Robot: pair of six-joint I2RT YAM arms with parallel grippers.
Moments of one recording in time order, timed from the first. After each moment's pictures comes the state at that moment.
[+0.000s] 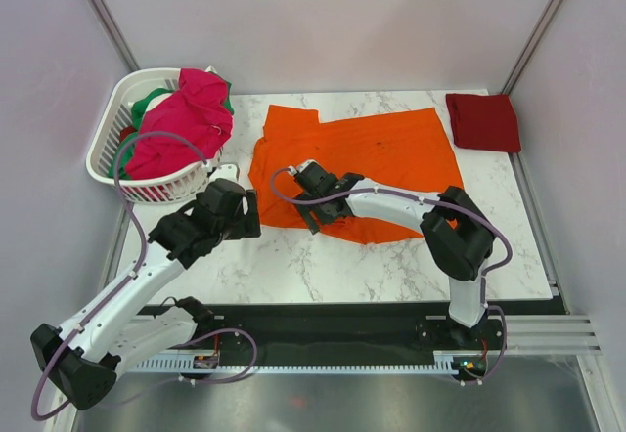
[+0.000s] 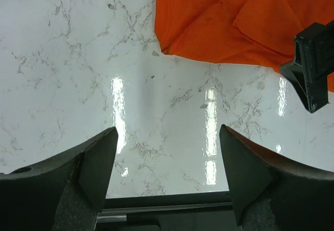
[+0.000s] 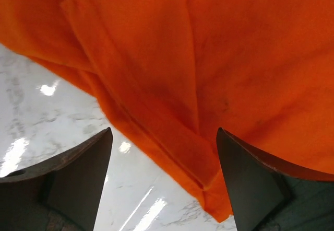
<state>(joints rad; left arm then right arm) -0.61 0.91 0.89 -0.84 -0.36 -0.52 0.87 1.91 1.38 -0.54 0.23 0.21</state>
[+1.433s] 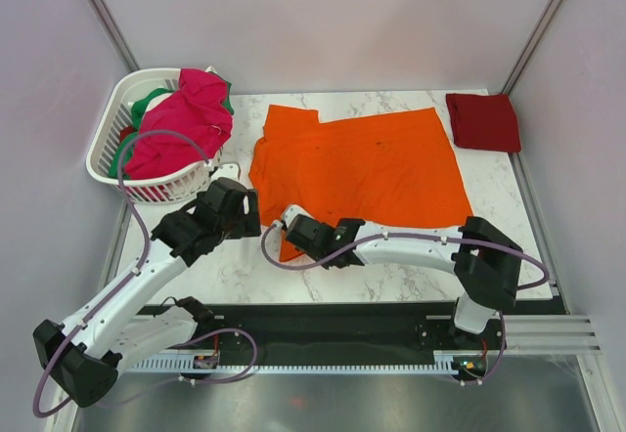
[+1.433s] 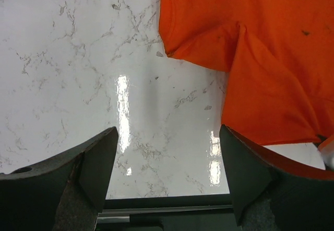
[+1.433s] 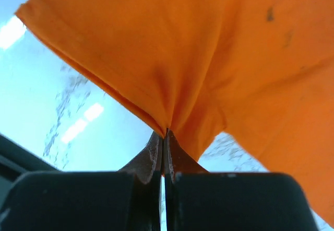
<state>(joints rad) -0.61 0.94 0.89 -0.83 -0.38 -0.51 1.15 1.71 1.19 -0.58 0.38 0.15</state>
